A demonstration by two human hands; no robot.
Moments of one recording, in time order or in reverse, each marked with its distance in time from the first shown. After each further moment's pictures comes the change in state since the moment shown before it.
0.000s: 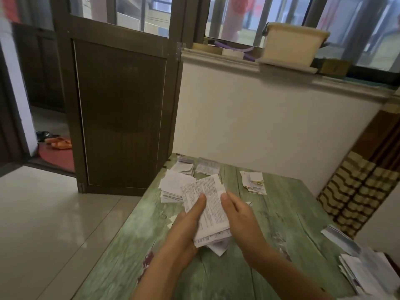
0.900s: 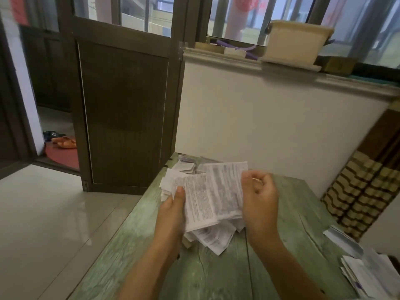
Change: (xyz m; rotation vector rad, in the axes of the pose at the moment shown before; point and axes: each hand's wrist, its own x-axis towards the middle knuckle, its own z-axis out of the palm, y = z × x) left_hand 0.003 0.009 -0.006 0.250 0.280 0.245; right_hand 0.015 -0.020 -0.014 -0.014 0.494 -0.245
